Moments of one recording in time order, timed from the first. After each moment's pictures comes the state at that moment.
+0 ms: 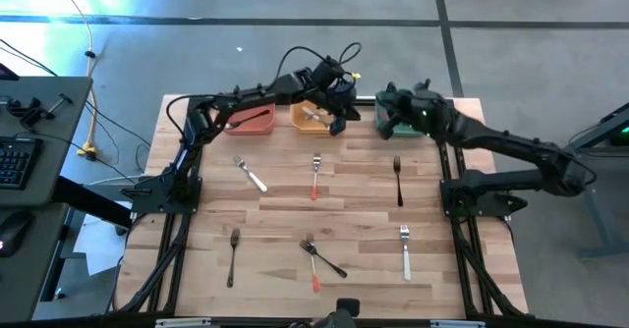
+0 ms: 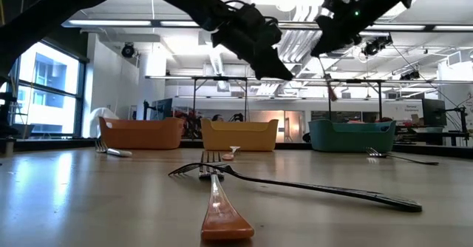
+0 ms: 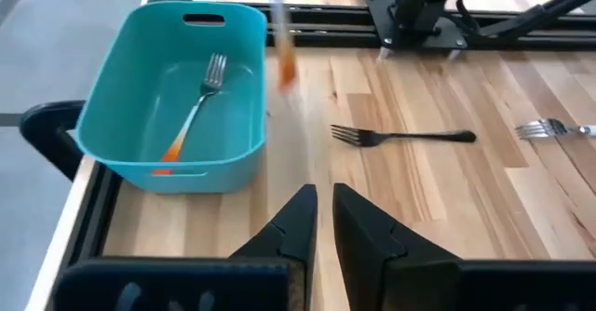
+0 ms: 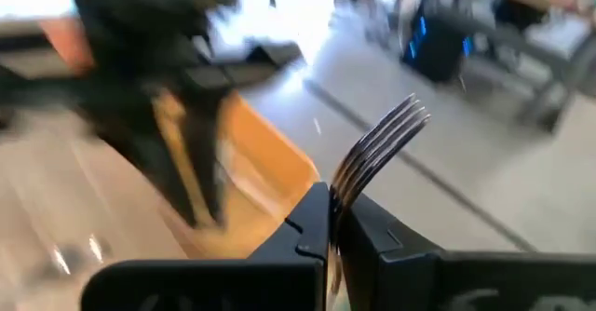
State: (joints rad) left arm 0.48 2.19 1.95 -0.45 0.48 0.32; right arm -0.51 1.04 0.80 -0.19 0.32 -0.09
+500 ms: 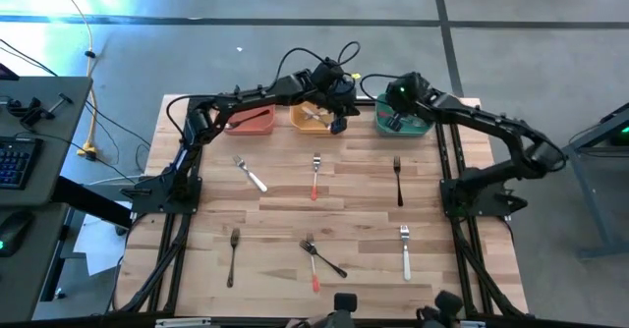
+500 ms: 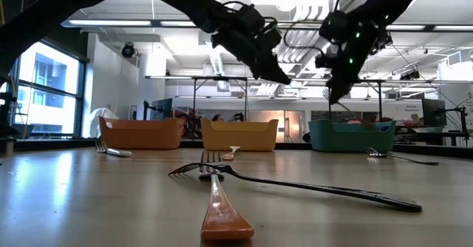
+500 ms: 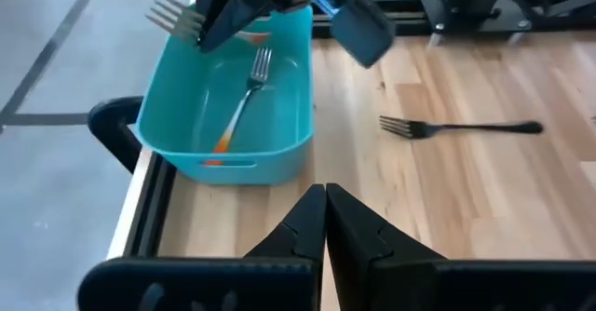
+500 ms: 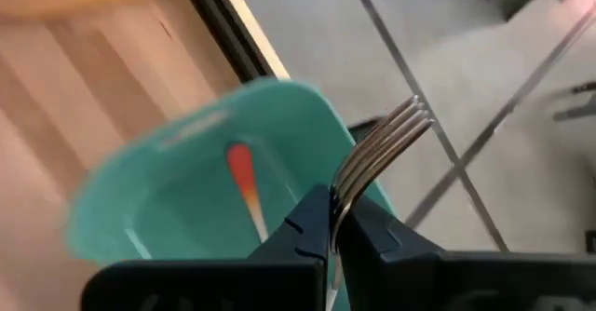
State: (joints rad) left arm 0.48 2.19 1.91 -0.38 0.36 0.35; right arm -0.79 1.36 0.89 -0.39 0.32 -0.44
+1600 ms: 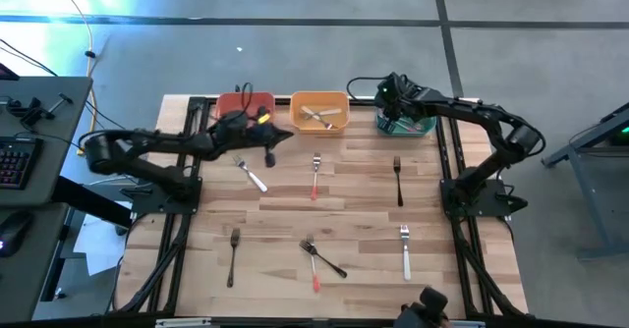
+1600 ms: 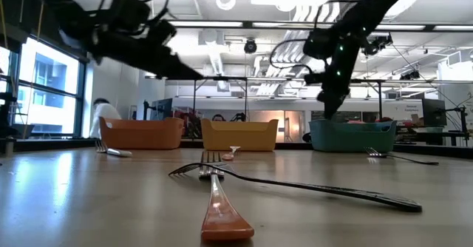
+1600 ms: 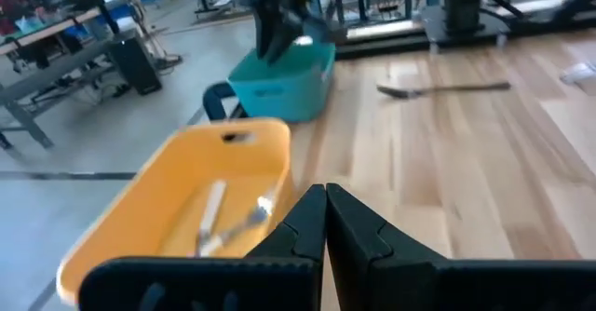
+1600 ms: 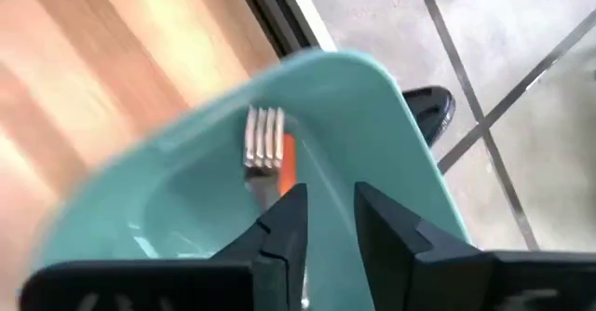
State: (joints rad) left arm 0.48 1.32 0.45 0.62 0.19 0.30; right arm -0.75 1.55 1.00 -0.51 0.34 -0.34
